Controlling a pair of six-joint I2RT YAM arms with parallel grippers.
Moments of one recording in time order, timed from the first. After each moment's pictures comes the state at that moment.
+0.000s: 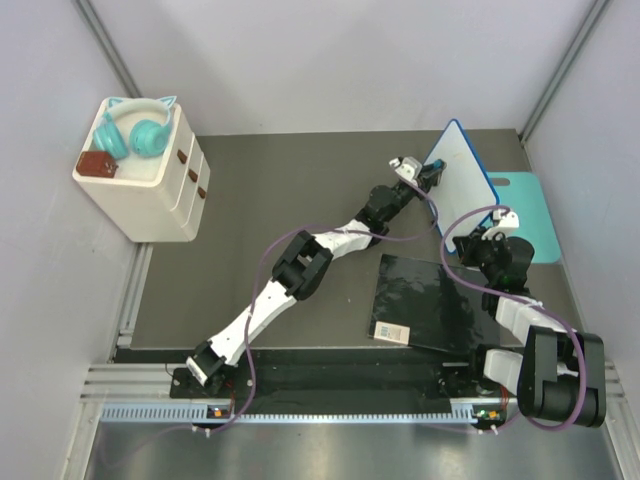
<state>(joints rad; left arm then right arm) -0.80 2.96 2.42 0.95 0.07 -0.13 -0.16 1.13 0.26 0.56 -0.38 0.19</state>
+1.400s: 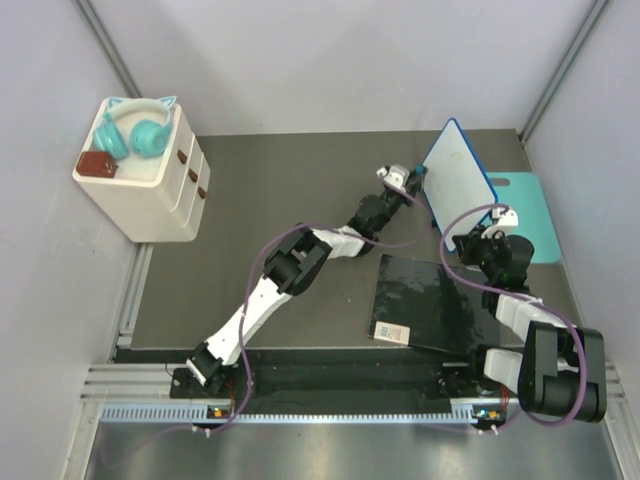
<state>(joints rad) -0.79 2.78 2.07 1.13 -0.06 -0.08 -0.16 1.14 0.27 0.57 -0.39 0.18</state>
